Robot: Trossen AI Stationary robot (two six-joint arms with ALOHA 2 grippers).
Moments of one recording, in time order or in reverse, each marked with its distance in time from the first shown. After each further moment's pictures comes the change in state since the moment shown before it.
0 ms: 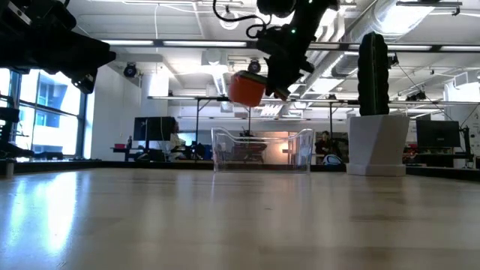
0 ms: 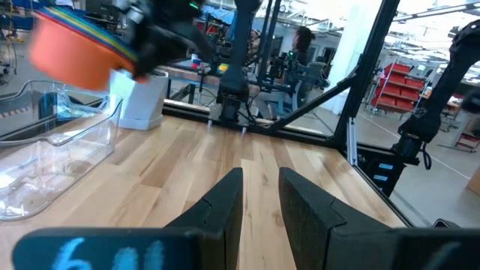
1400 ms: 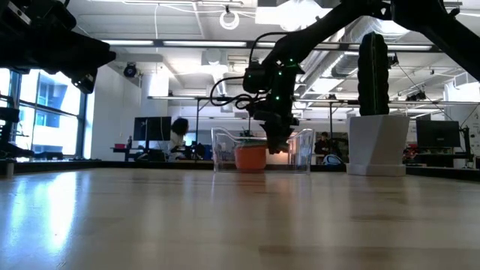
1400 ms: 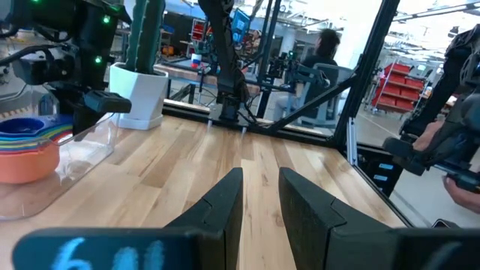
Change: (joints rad) left arm 0.000 0.000 0.000 0.000 0.000 0.000; right arm -0.311 0.450 0.283 -0.159 -0.233 -0.337
